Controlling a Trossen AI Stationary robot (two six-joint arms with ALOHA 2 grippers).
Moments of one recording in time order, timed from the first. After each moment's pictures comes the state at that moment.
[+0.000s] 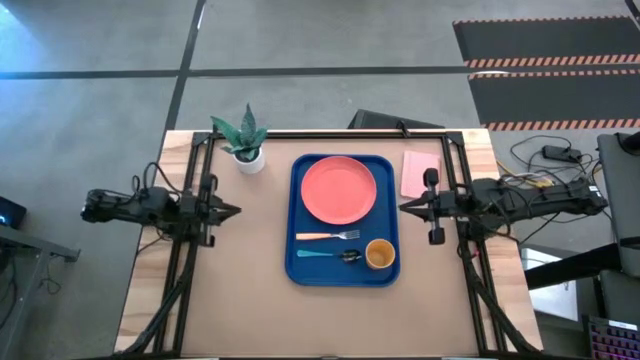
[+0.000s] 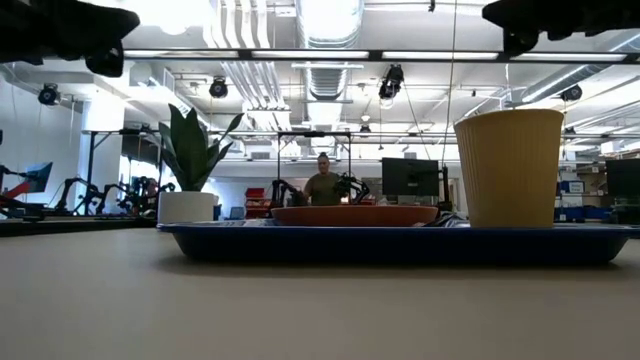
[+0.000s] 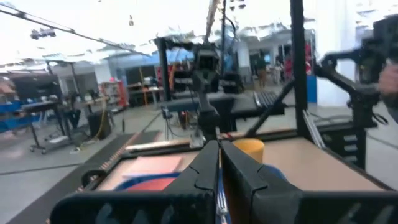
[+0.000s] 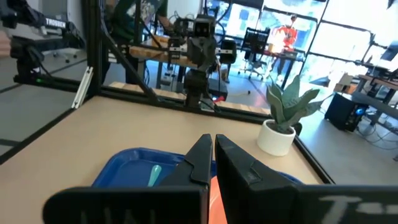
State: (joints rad) left arm -0.17 0.00 0.17 0.00 -0.17 0.16; right arm 0.10 0.45 0.40 0.05 0.05 -0.18
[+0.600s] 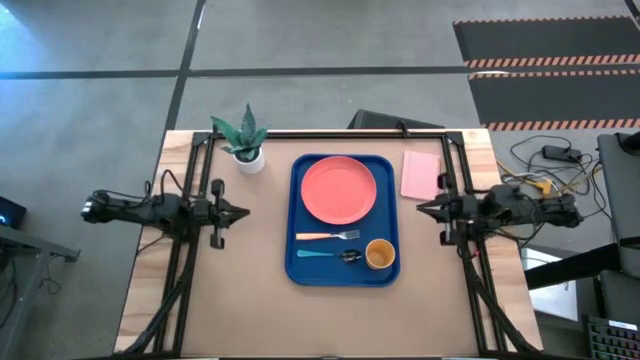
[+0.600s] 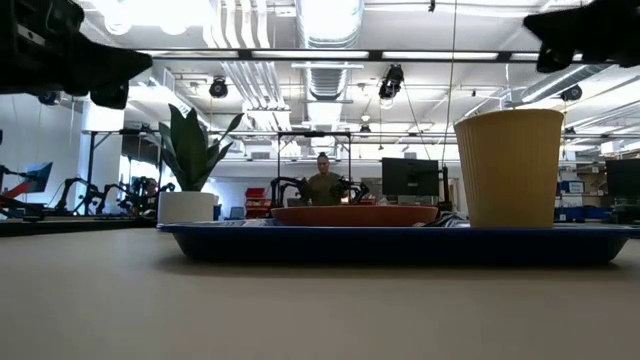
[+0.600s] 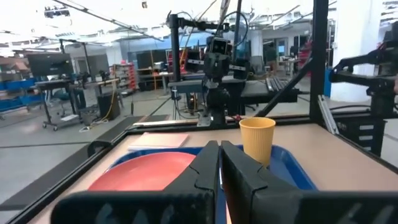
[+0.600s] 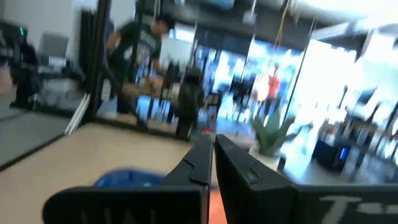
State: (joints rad) left arm -0.17 0.00 0.03 0.08 -0.23 0.11; right arm 0.10 0.04 0.17 0.02 0.05 -0.24
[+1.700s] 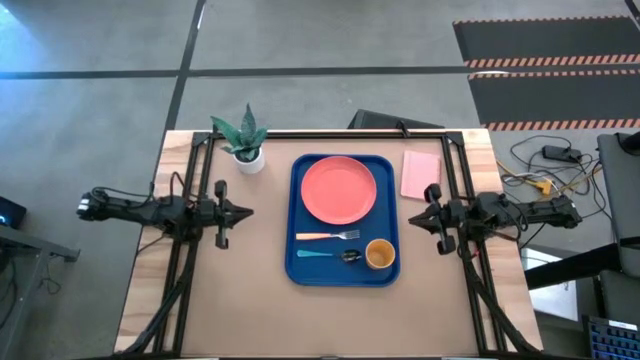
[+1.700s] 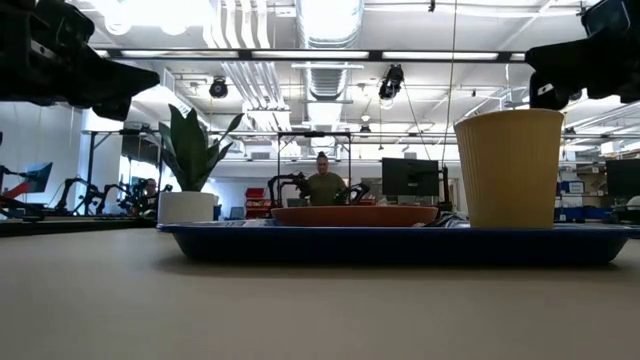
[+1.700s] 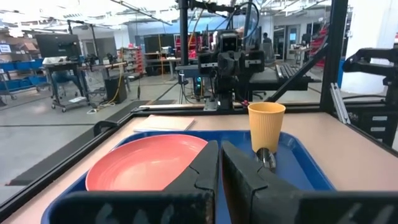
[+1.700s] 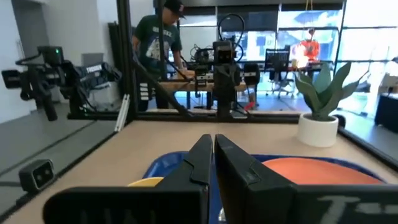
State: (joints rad) left arm -0.17 0.10 0.01 0.12 -0.27 0.06; right arm 0.10 0.01 0.01 0.10 -0.05 0.00
